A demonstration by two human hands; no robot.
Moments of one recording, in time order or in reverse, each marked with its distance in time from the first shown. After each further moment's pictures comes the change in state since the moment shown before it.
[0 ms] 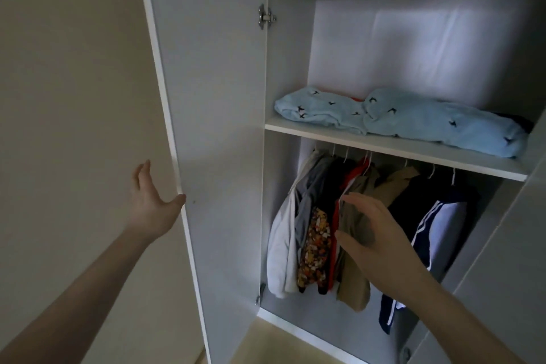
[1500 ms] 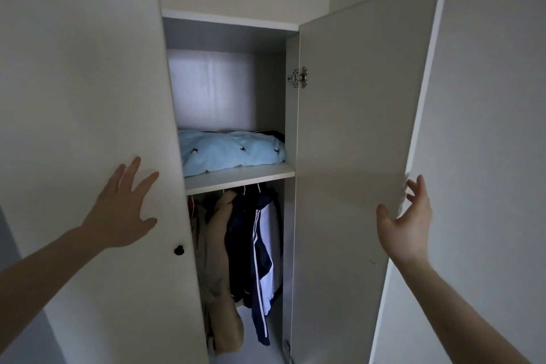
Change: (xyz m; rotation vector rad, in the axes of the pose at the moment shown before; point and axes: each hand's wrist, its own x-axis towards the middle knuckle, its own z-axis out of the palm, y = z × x) left_hand 0.073 0.266 0.220 0.228 -0.473 1.071; right_hand -0.111 0.063 -0.201 -0.380 1.263 0.472
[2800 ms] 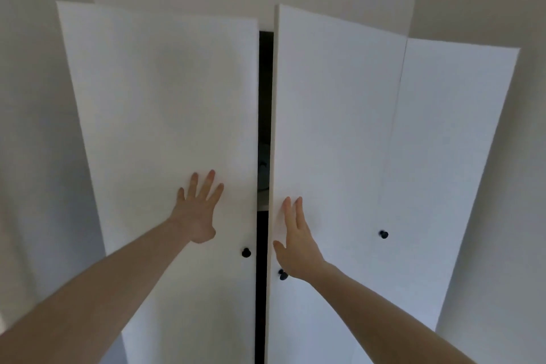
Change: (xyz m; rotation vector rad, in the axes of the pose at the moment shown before) left_hand 0.062 -0.046 0.033 0.300 -0.496 -0.141; right_hand -0.103 -0.118 0.283 -0.173 -0.956 -0.331
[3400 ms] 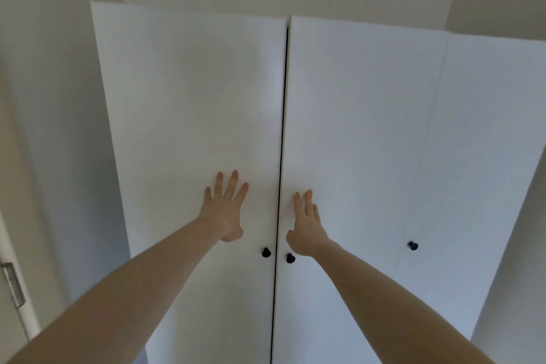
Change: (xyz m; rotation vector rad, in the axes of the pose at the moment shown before) left_hand 0.017 0.005 0.004 -0.024 0.008 -0.043; right_hand 0.069 -0.015 0.014 -0.105 -0.165 0.166
